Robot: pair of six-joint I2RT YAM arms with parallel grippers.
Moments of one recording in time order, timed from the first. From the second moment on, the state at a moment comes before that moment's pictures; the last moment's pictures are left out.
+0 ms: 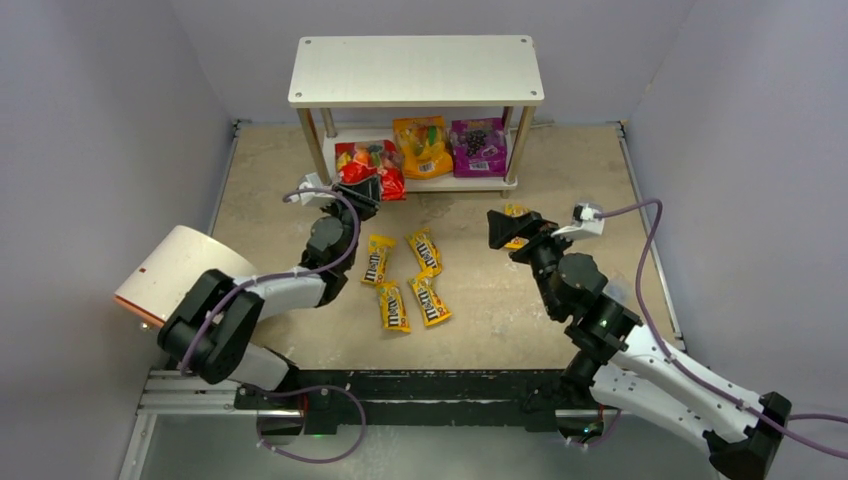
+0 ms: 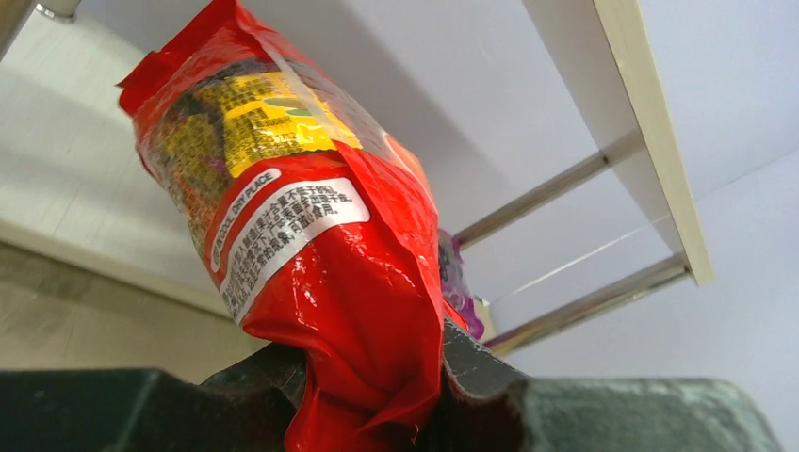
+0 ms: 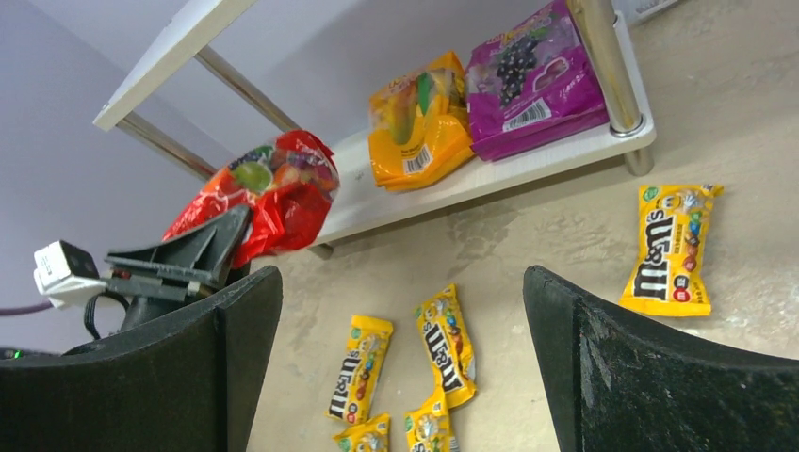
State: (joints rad) left arm -0.55 1.41 0.52 1.06 -0.46 -0.83; right arm 0.85 0.67 0.60 0.06 0.65 0.64
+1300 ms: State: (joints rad) left arm -0.32 2.06 0.92 1.27 -0.35 -0.95; right arm 0.85 0.62 0.55 0.06 0.75 0.46
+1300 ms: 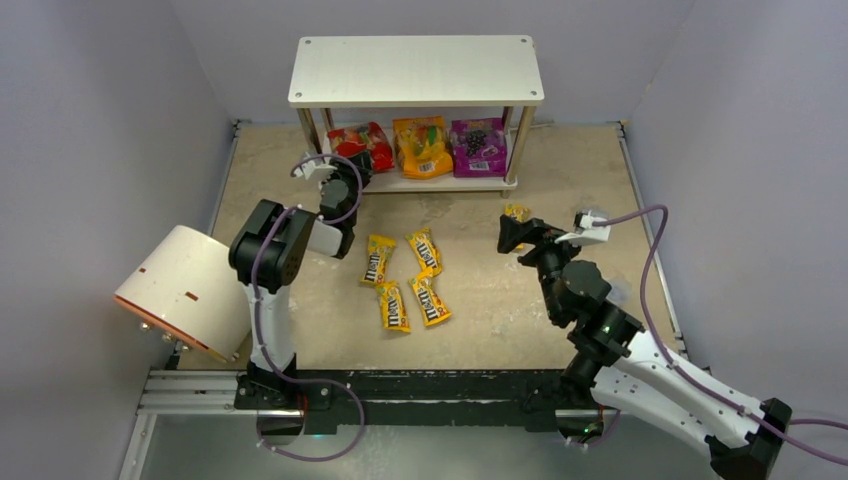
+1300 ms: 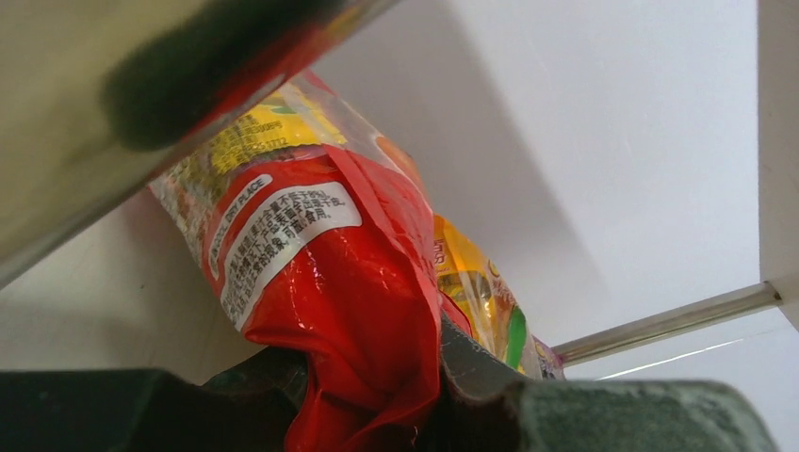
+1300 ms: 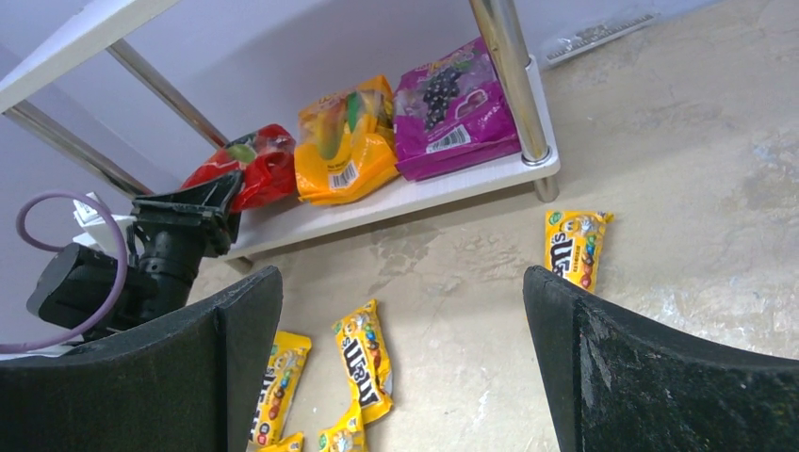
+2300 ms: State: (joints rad) left arm -0.31 1.83 0.92 0.61 -0.28 -1.05; right arm 0.85 0.57 0.51 0.06 0.76 0.47
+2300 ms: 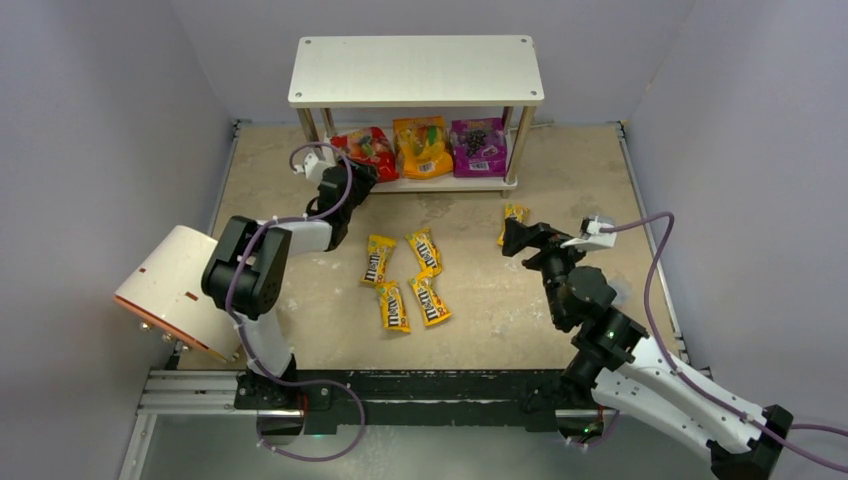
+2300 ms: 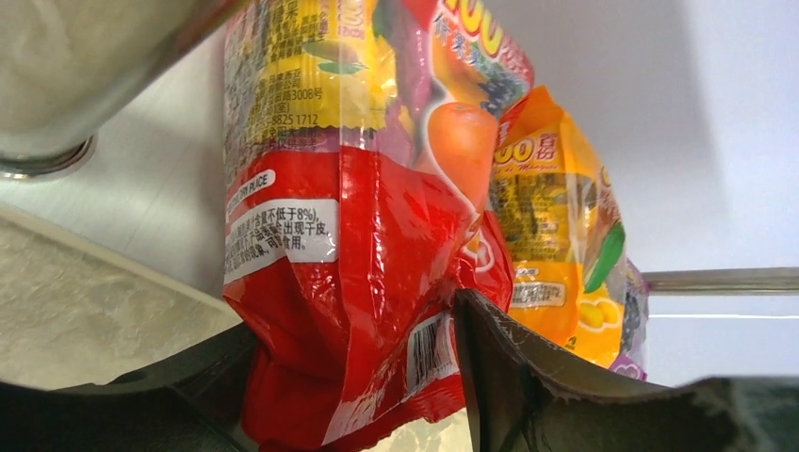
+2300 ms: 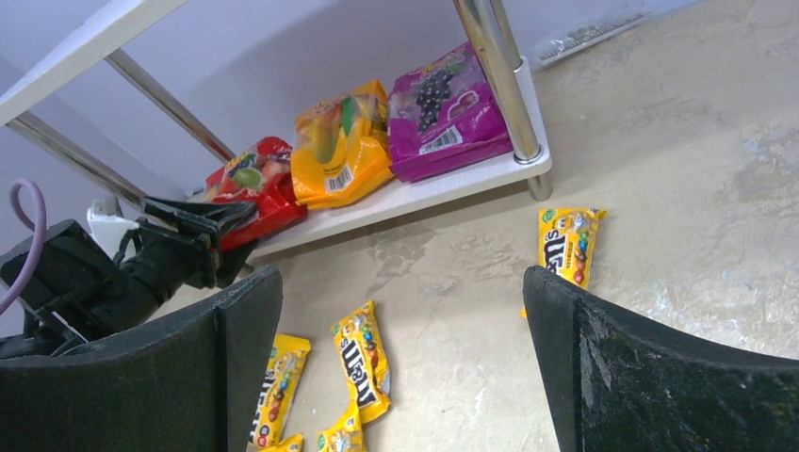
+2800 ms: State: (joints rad) left arm -0.31 1.75 0.94 0.47 -0.24 -1.01; right arm 0.85 0.58 0.51 0.06 0.71 0.46
